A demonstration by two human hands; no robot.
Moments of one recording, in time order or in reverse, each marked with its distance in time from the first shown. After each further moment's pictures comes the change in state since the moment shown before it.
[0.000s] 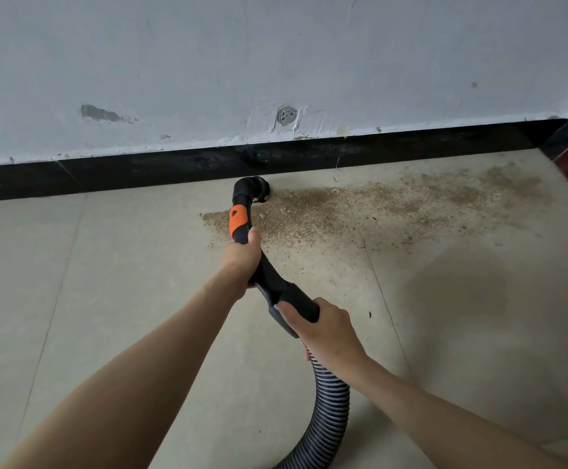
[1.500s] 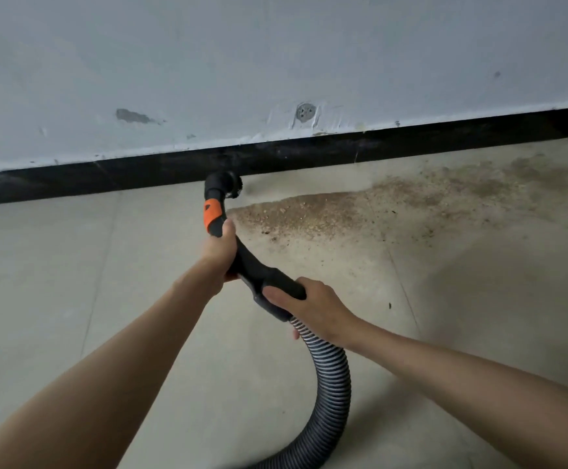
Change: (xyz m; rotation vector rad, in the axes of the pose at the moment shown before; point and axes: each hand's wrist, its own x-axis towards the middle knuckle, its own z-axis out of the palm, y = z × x) left_hand -0.014 0.000 -0.060 -0.097 0.109 0.013; right_hand 0.007 -0.035 0.010 0.028 -0.308 -0.154
